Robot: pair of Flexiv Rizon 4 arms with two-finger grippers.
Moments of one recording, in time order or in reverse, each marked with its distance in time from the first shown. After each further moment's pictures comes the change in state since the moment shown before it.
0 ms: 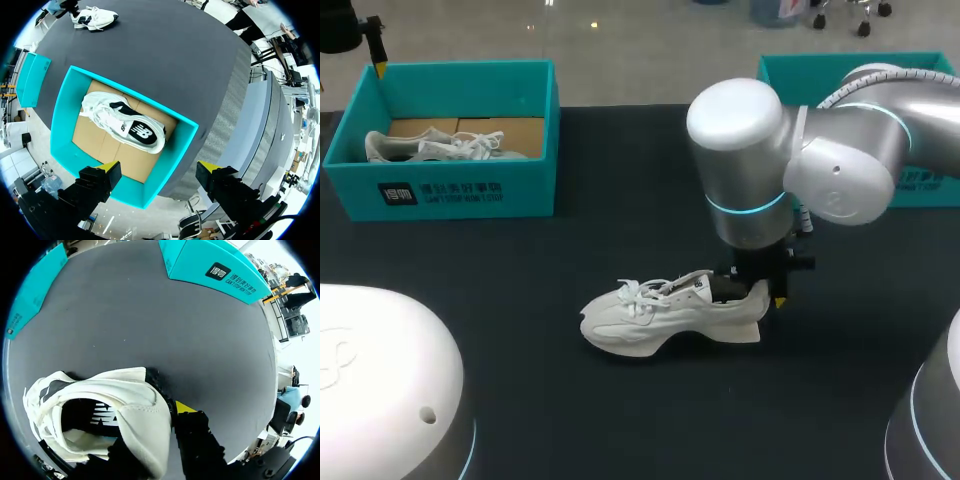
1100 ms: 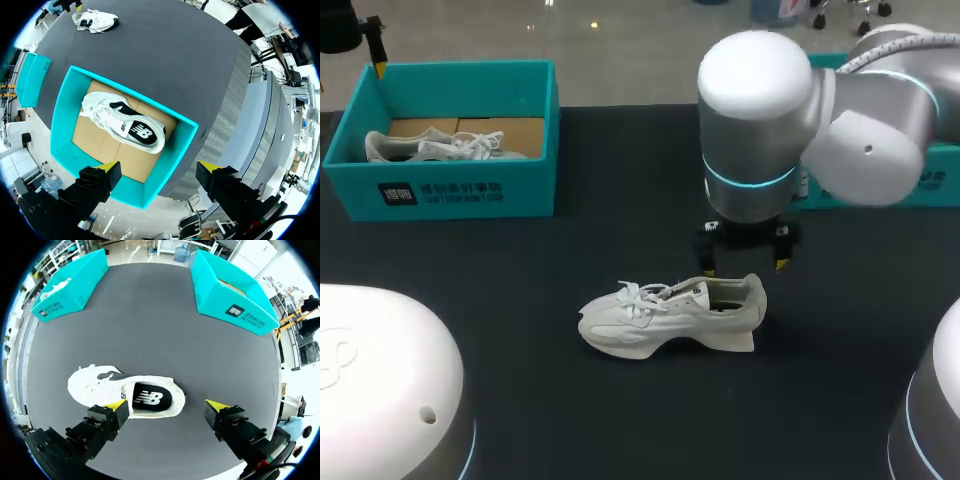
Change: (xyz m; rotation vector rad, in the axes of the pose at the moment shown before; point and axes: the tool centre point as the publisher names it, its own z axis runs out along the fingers) left arm 0.000 0.000 0.000 0.000 0.000 0.000; right arm 0.024 0.005 -0.097 -0.167 0.157 -0.216
